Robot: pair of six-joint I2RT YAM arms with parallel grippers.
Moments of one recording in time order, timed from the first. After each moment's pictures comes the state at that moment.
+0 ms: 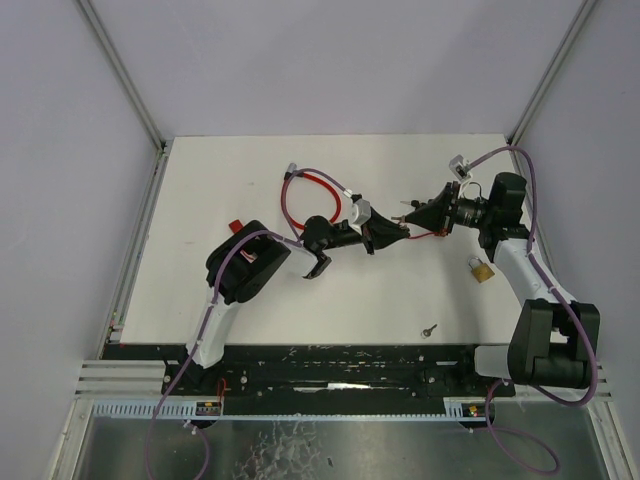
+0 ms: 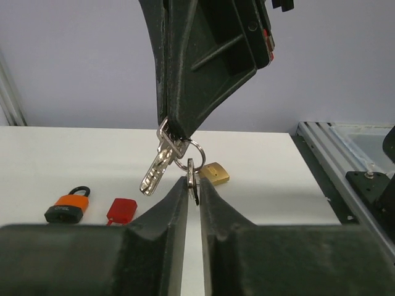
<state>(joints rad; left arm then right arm) -0.74 2.19 1.12 1.53 0.69 -0.31 -0.08 1.32 0.82 0.16 -1.30 0.11</state>
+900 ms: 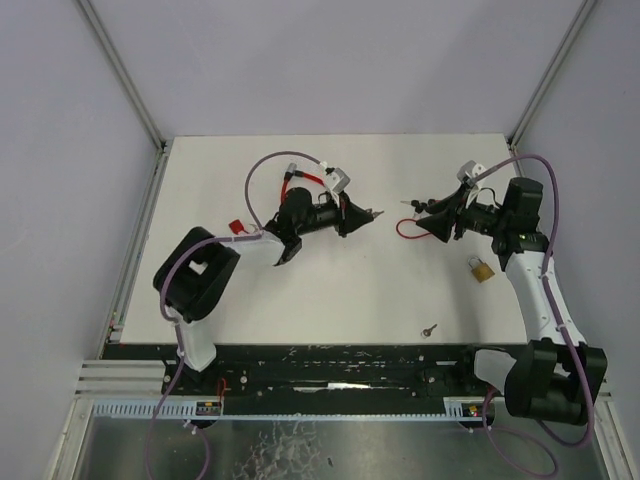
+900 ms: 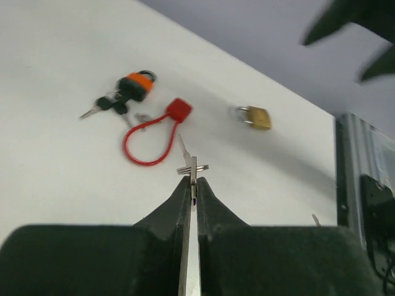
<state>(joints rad) -0.60 1.91 0.96 1.00 0.63 -0.36 -0.13 1.17 0.86 -0.17 -1.13 -0.30</state>
